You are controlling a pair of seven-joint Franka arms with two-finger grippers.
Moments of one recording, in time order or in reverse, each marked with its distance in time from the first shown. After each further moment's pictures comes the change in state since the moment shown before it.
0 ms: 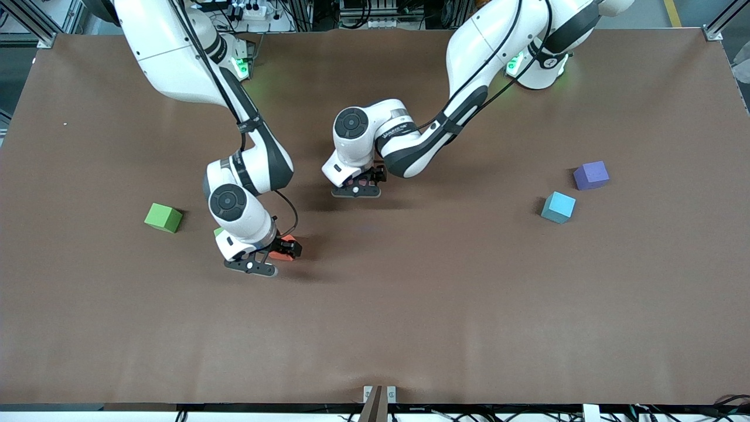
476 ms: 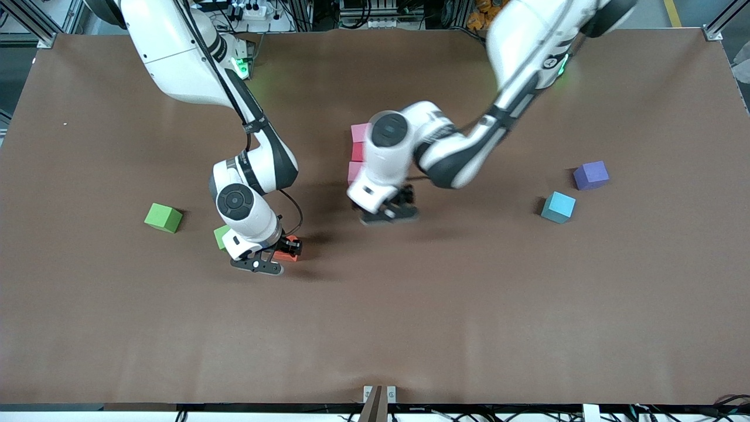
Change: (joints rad) left arm 0.220 -0.146 0.010 0.011 0.000 -0.056 0.006; right arm 0.008 0.007 -0.002 0.000 0.010 0.018 0.000
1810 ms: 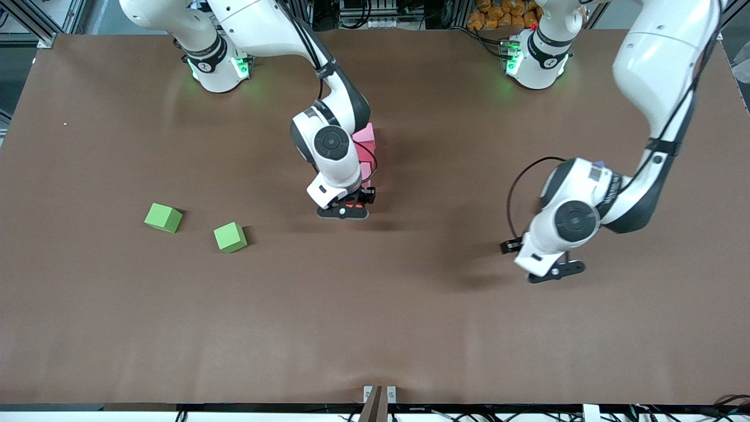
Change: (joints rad) left arm 0.522 -0.118 -0.004 -0.289 0.043 -0.066 0.427; right arm 0.471 -0.019 -0.142 -0.005 0.176 -0.067 0.095
